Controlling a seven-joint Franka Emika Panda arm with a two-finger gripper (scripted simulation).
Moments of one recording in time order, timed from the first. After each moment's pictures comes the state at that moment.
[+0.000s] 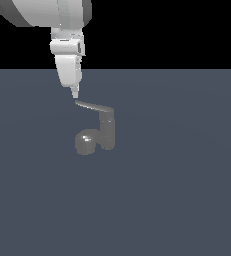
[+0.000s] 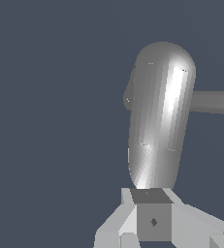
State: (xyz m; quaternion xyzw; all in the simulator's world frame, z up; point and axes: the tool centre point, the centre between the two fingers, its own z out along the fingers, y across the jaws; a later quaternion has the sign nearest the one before) arm 0.037 0.132 0.209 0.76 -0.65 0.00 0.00
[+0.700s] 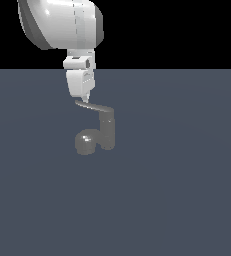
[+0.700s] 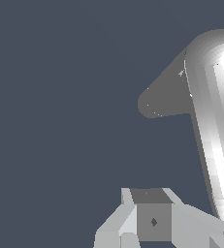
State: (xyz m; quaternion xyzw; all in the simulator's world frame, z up) arm 0.080 0.109 0.172 0.69 -0.73 0.00 0.00
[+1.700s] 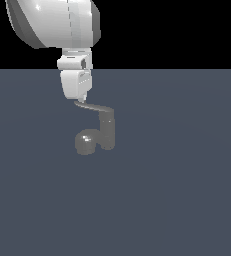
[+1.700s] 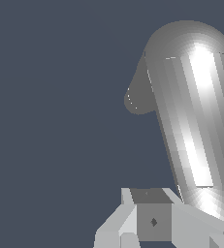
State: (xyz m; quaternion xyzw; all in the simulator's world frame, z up) arm 0.055 0.116 0.173 0.69 -0.73 0.00 0.00
